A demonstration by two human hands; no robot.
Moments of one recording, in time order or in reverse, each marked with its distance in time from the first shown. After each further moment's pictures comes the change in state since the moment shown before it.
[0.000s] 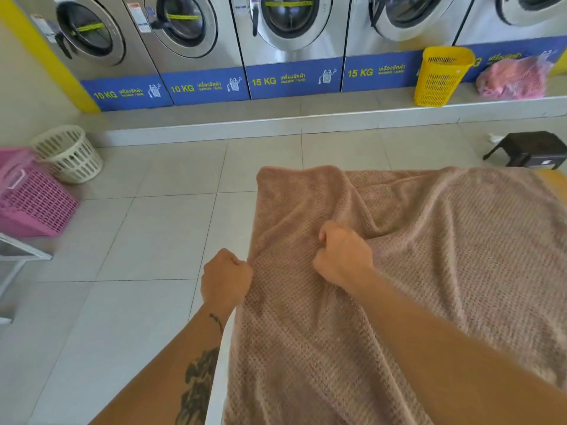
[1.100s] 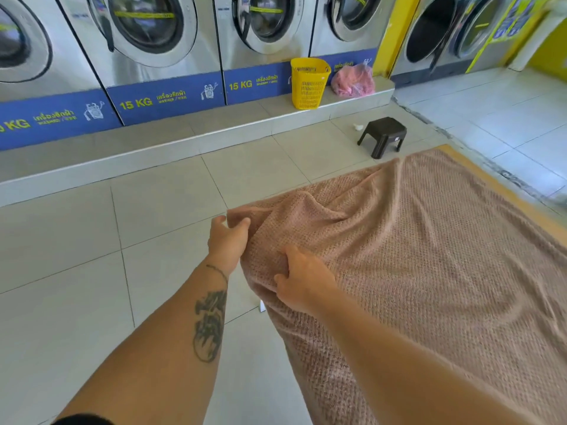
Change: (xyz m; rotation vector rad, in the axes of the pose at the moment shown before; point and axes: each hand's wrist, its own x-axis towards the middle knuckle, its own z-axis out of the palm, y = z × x) left_hand 0.210 0.074 0.016 -0.457 -0.554 0.129; right_hand 0.060 -0.127 0.076 0.028 0.114 0.344
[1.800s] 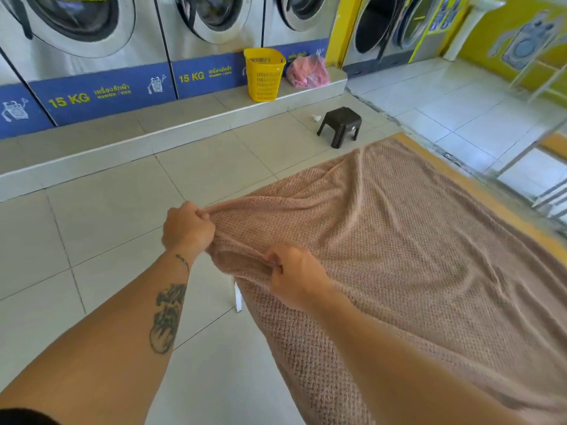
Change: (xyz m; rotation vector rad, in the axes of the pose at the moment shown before) left_hand 0.037 0.023 -0.006 0.678 0.086 0.362; right_hand -0.001 0.016 -0.008 0.110 0.167 -0.028
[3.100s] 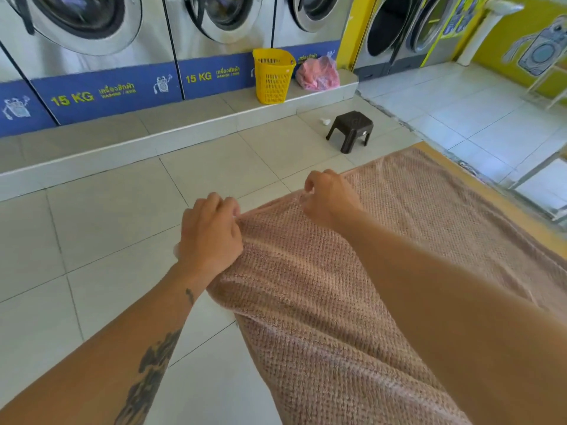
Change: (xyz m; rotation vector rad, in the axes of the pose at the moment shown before) left_hand 0.009 0.028 0.018 0.266 0.163 0.551; right_hand 0.159 0.042 -0.073 -0.265 0.168 0.083
